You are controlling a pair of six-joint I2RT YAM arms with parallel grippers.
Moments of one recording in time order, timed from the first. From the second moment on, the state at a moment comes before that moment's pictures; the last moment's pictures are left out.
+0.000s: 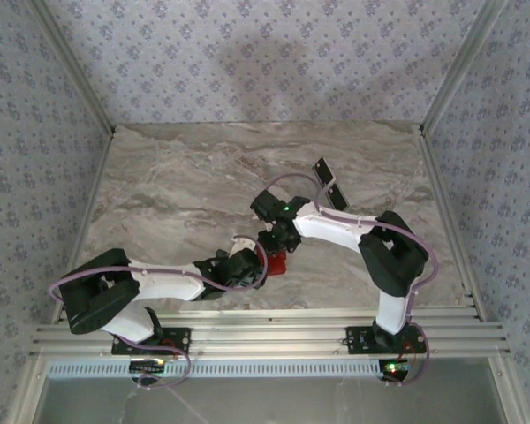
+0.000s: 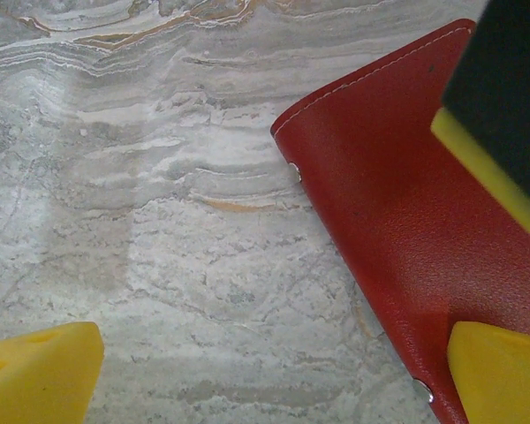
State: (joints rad) left arm -1.09 1.46 0.53 0.01 -0.43 -0.58; right arm 0.85 1.83 1.26 -0.76 -0.01 0.43
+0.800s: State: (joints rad) left arm -1.09 1.46 0.51 0.03 -0.43 -0.58; right arm 0.91 1.85 1.28 -0.84 0.15 0.42
